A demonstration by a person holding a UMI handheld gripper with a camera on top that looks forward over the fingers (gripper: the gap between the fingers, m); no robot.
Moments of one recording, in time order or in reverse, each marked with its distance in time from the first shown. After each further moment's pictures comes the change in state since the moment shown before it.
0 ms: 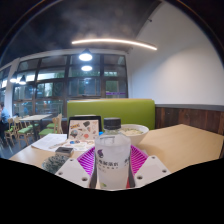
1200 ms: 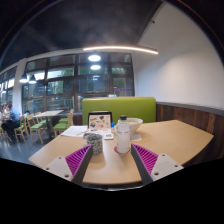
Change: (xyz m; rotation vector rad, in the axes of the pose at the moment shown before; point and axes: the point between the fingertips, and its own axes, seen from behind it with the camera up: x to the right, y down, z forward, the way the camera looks) arm -0.022 -0.017 -0.270 -0.069 -0.084 -0.006
